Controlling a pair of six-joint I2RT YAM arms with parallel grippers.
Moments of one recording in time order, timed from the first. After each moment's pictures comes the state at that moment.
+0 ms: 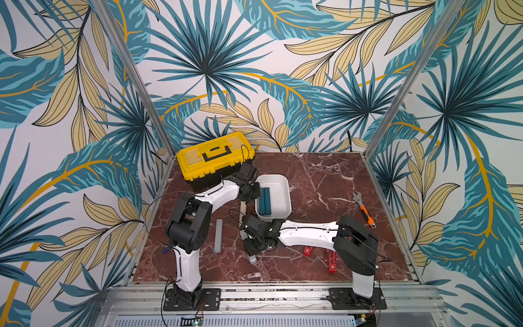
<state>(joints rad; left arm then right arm) -0.43 1.93 1.38 -0.45 0.14 -0.63 1.09 1.94 1.28 -0.47 -0.03 0.60</state>
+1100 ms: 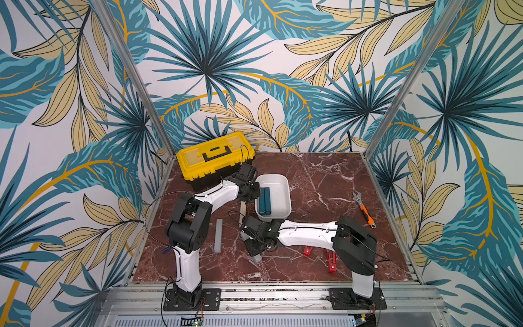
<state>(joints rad) -0.43 1.93 1.37 -0.43 0.14 -0.63 1.10 1.94 1.29 -0.52 -0.02 0.59</state>
